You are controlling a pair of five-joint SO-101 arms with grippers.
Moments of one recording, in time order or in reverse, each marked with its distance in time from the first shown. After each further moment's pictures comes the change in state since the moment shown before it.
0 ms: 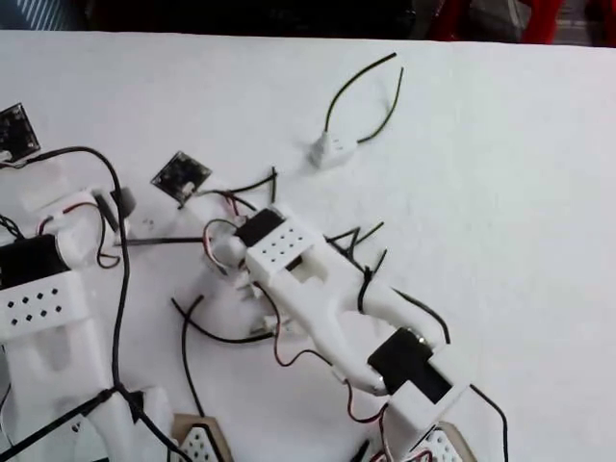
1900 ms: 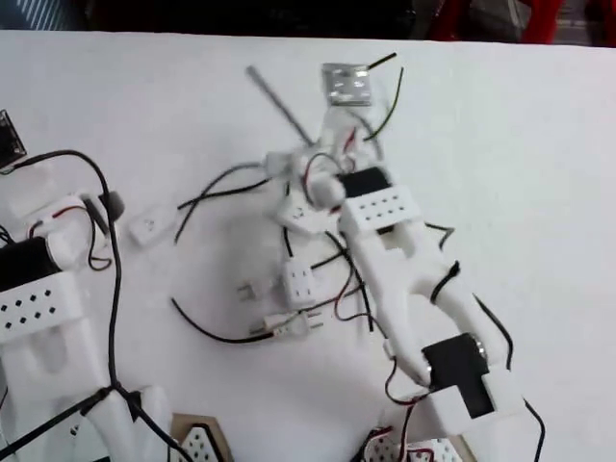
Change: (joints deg) left arm -3.0 0.0 0.7 0.0 0.0; right arm 25.1 -9.9 3.0 -12.8 -29.5
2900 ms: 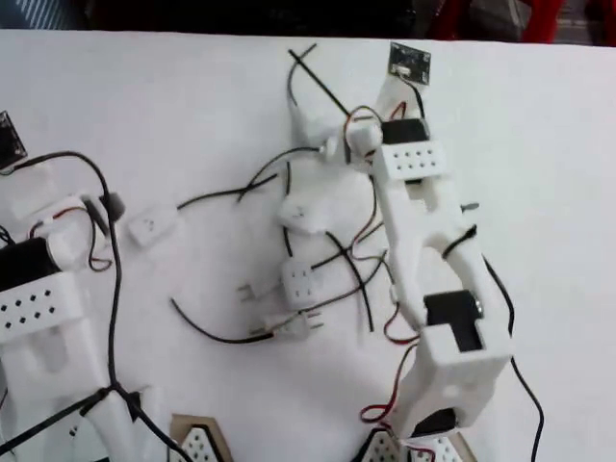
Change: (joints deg) left arm 0.0 0.0 0.9 -0.6 0.0; right arm 8.8 14.2 -25.1 28.0 -4.8
